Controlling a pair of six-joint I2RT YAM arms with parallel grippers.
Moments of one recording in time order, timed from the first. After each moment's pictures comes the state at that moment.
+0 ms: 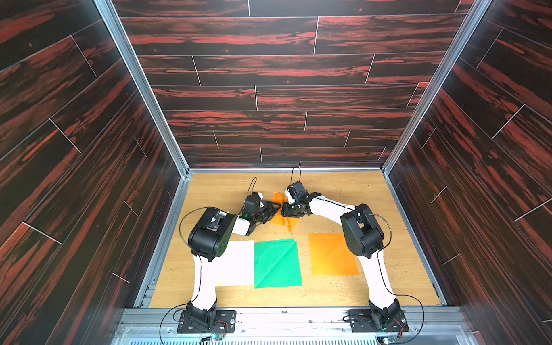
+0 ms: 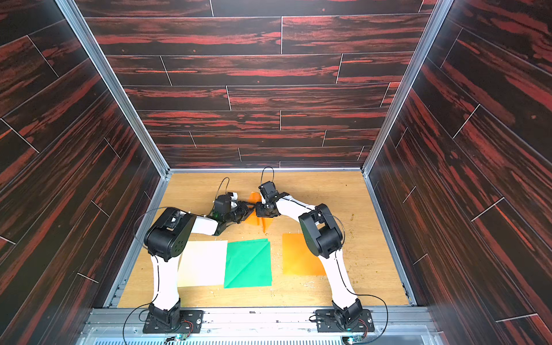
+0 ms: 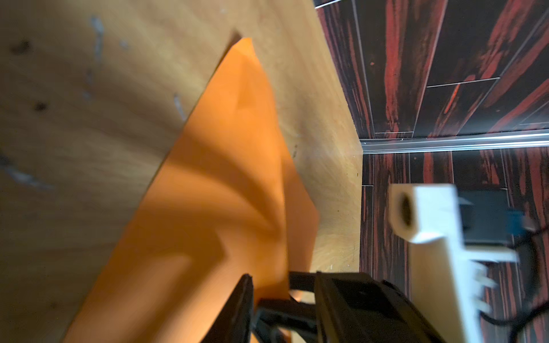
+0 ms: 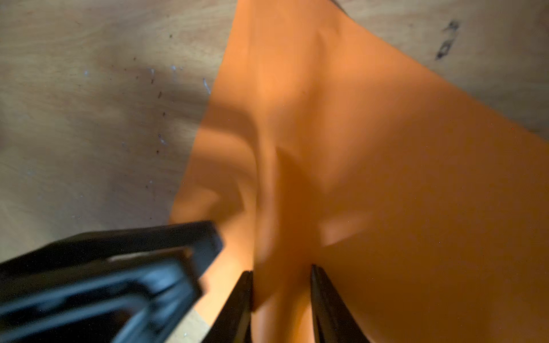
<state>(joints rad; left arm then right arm) -0.35 2.08 1.04 0.59 0.43 -1.10 0.61 2.28 1.70 -0.45 -0.15 0.49</state>
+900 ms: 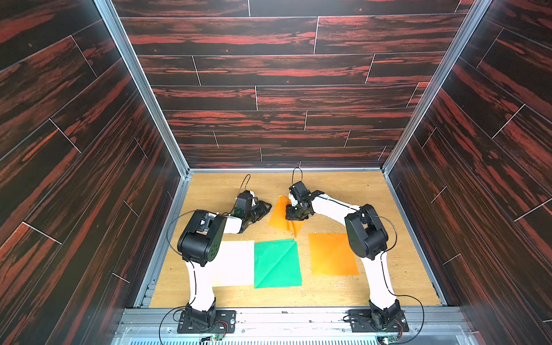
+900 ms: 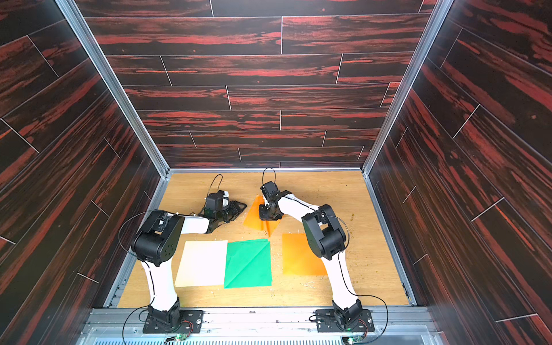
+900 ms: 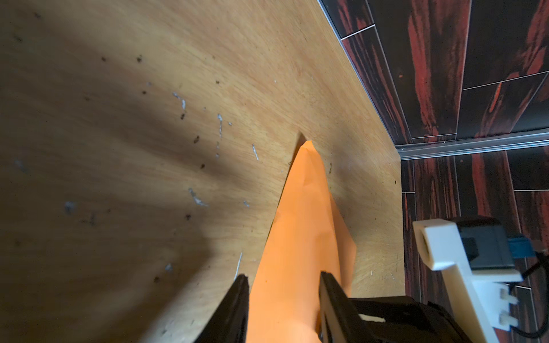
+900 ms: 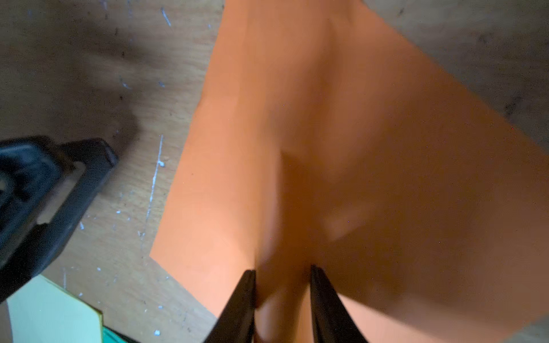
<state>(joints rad) -0.28 2.01 0.99 0.46 0.39 -0.93 0.60 2.22 1.69 -0.60 -0.18 0.47</state>
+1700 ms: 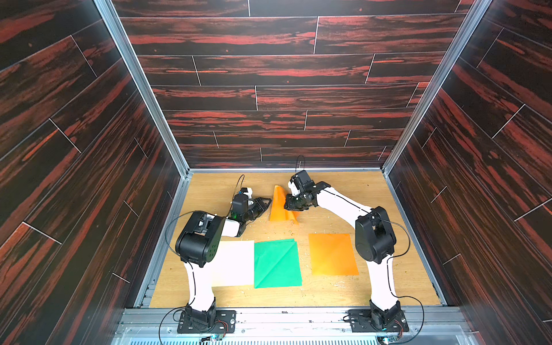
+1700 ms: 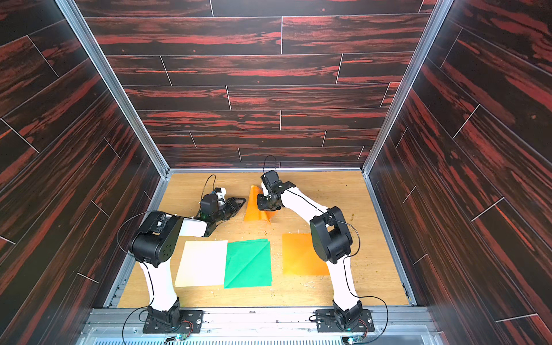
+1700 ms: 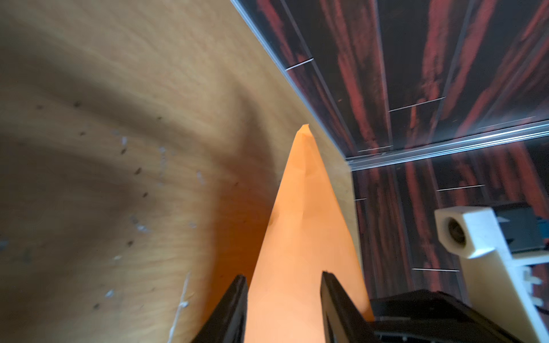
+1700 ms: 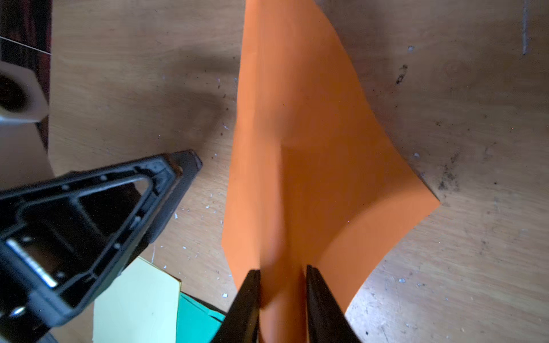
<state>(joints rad) -0.25 2.01 0.92 0.77 0.47 -1.03 0.60 2.12 1.78 -0.67 -0.21 0.47</state>
